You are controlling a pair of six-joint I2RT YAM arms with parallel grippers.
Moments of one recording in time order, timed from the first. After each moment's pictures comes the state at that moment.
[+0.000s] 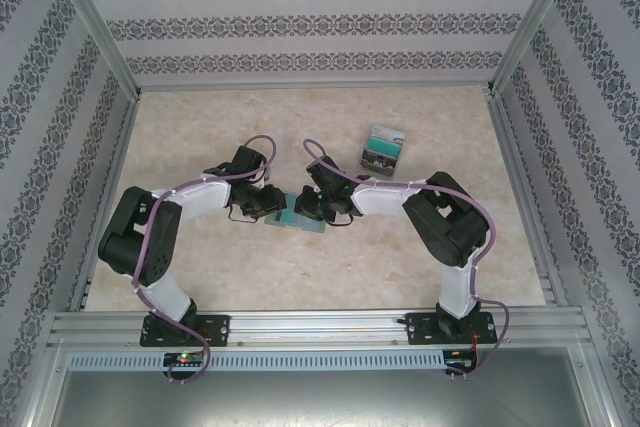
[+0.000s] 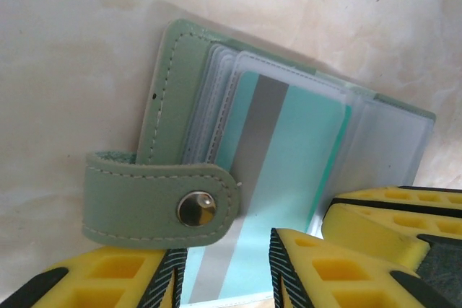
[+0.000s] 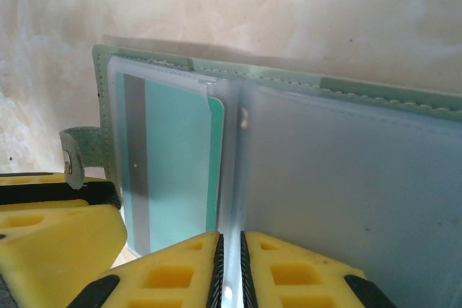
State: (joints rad) left arm -0.36 1.69 0.92 -0.39 0.37 -0.63; right arm 0.73 1.93 1.10 -0.13 -0.30 1.00
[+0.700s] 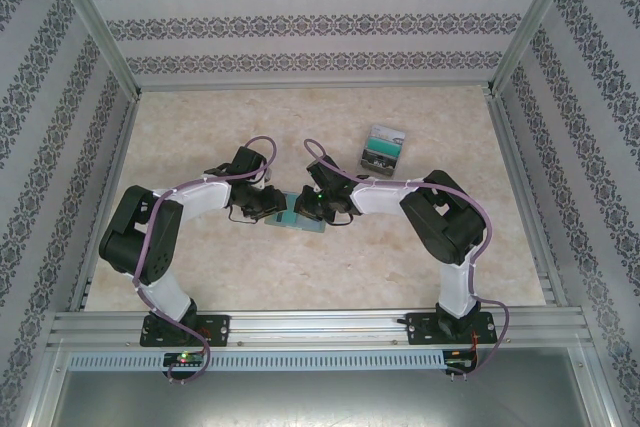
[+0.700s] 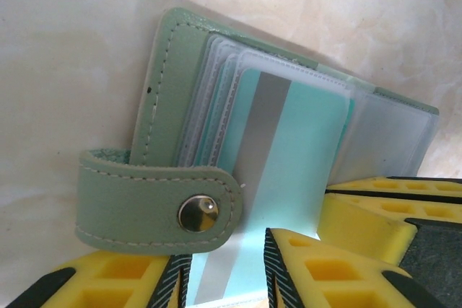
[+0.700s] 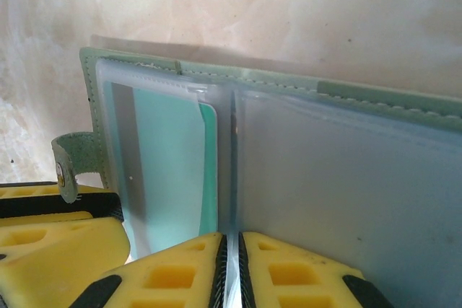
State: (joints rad) left arm -0.36 1.70 0.92 -0.38 0.38 -0.63; right arm 0.73 1.95 1.11 -0.12 -0.34 1.02
